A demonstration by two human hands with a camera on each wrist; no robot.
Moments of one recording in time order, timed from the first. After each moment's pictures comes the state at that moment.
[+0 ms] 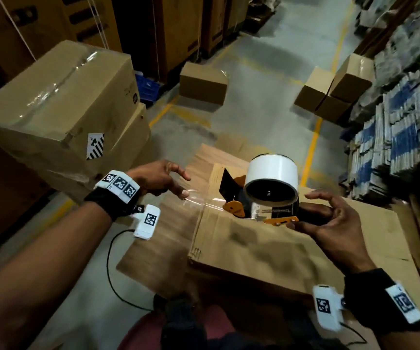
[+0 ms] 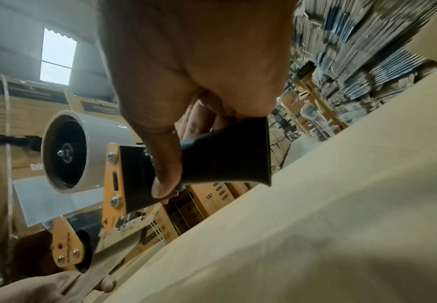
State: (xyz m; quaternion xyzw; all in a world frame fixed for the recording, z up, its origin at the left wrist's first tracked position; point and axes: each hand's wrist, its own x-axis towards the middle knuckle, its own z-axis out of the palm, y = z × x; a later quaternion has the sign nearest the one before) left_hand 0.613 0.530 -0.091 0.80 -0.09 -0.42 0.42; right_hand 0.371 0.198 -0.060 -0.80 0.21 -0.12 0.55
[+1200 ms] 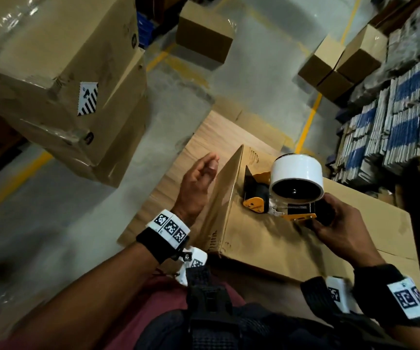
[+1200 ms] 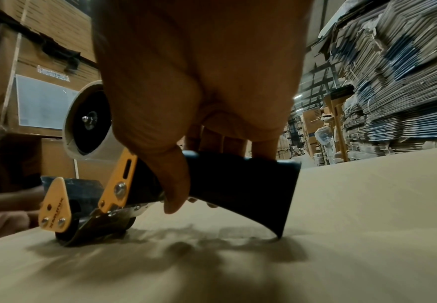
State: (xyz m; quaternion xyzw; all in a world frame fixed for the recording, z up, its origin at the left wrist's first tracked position) left_hand 0.538 0.488 -0.187 0.56 0.03 -0.21 0.80; right_hand 0.395 0.207 -0.084 -0.94 0.16 0.02 0.30
